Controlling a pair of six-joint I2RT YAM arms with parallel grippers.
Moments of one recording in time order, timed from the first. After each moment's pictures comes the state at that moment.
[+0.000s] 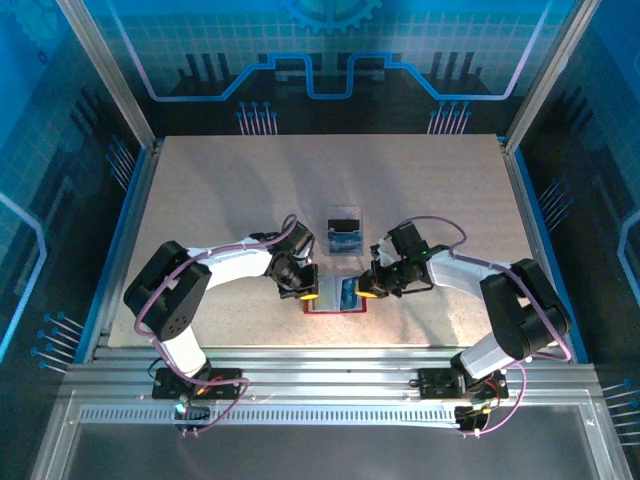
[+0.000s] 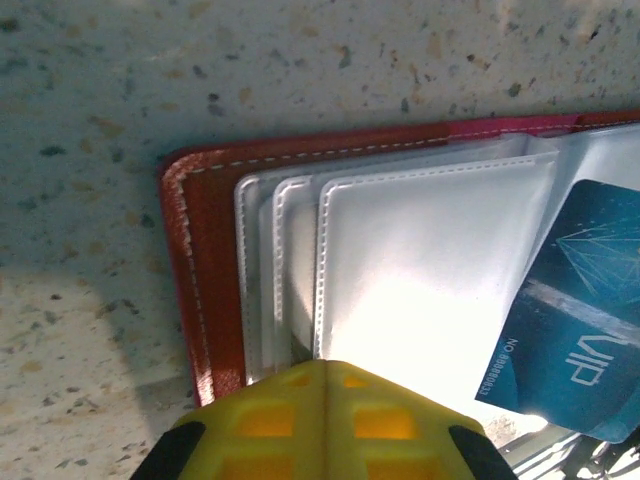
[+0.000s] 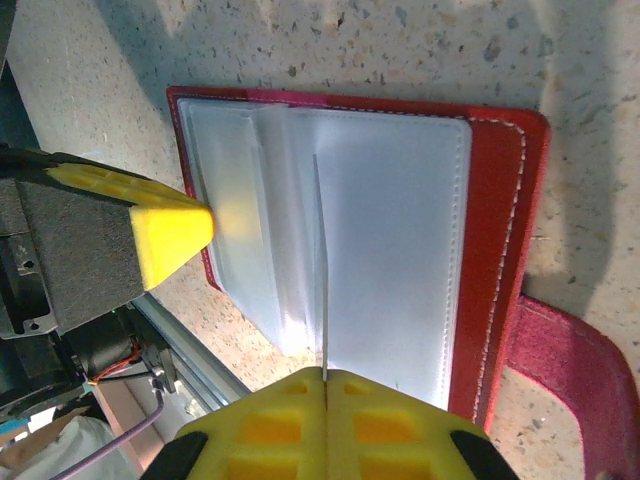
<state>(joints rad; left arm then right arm) -0.61 1.72 0.95 -0.52 0.40 -0.80 0.43 1.53 0.69 -0.32 -0.71 0.64</state>
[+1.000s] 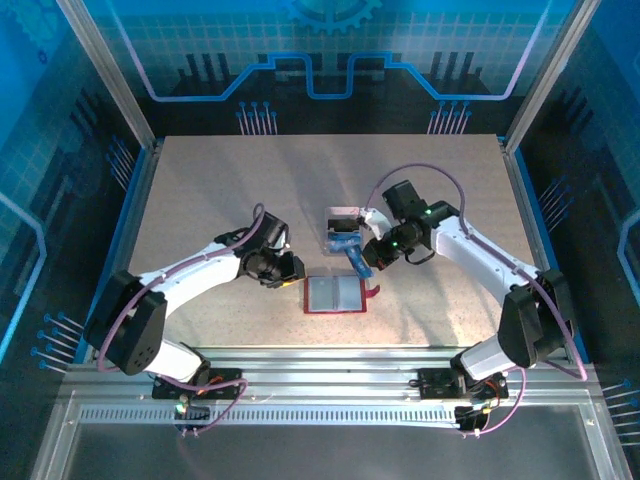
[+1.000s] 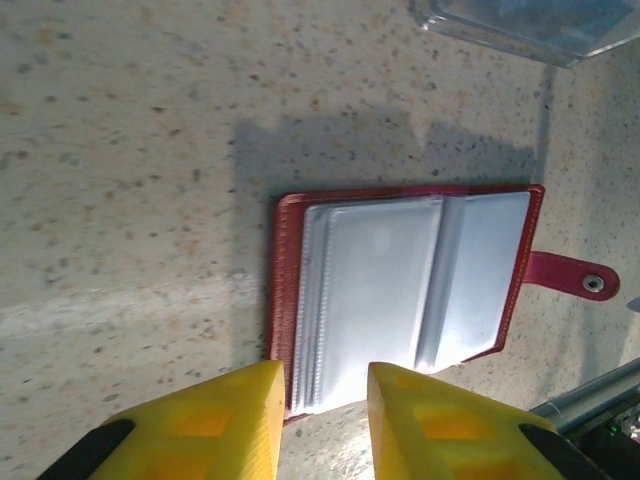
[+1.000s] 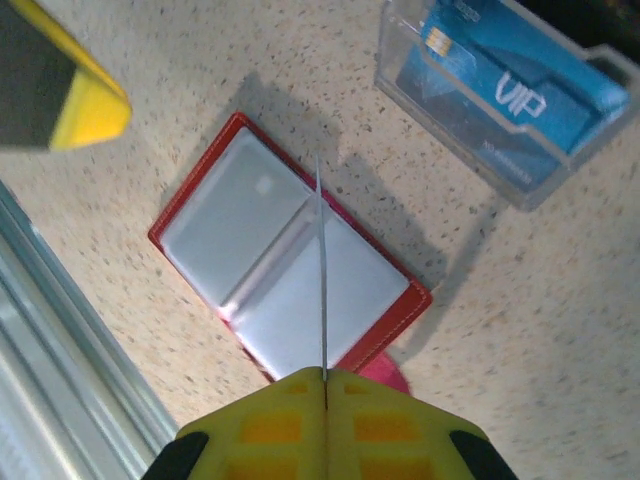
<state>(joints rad) -0.50 1.45 0.86 -0.53 0.34 -0.80 0.47 1.50 1.16 -0.87 -0.39 -0.17</state>
